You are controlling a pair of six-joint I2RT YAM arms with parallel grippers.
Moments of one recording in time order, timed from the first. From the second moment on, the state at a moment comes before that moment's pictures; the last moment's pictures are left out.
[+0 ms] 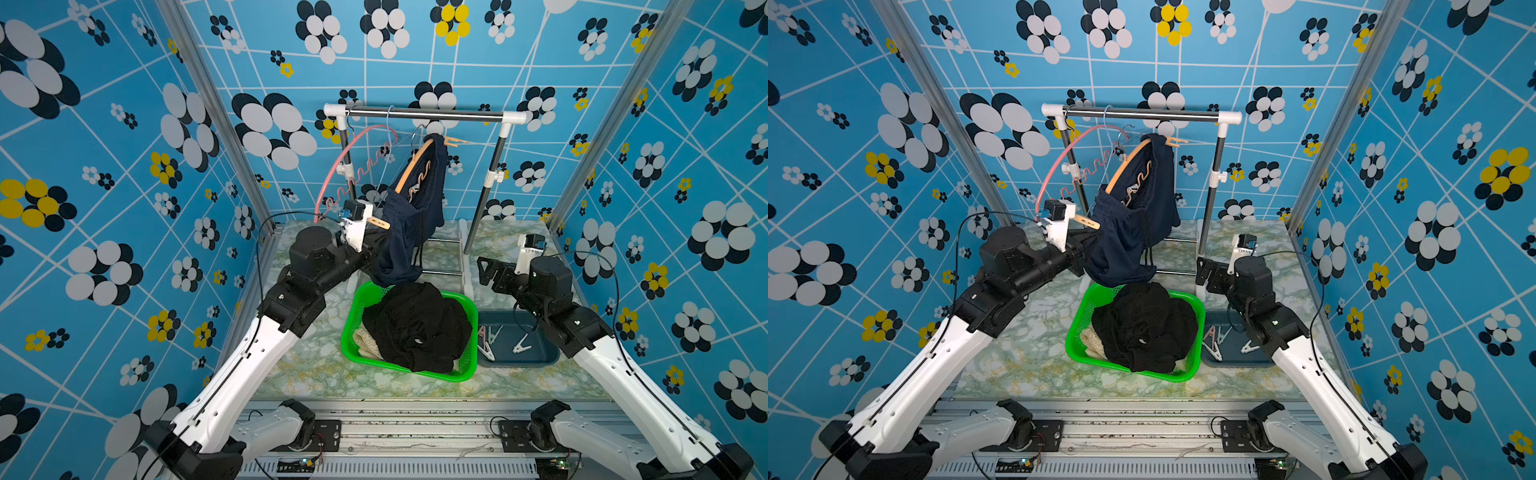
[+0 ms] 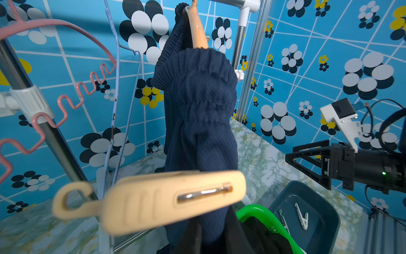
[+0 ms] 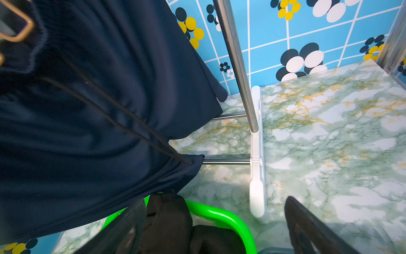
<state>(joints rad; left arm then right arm) -0.51 1.08 1.30 -0.26 0.23 -0.11 0.42 0.97 0.98 -0.37 0.18 0.45</state>
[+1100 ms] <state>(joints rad) -0.51 0.67 1.08 -0.13 0.61 0.04 0.42 0.74 1.12 -0.67 0.32 0.40</state>
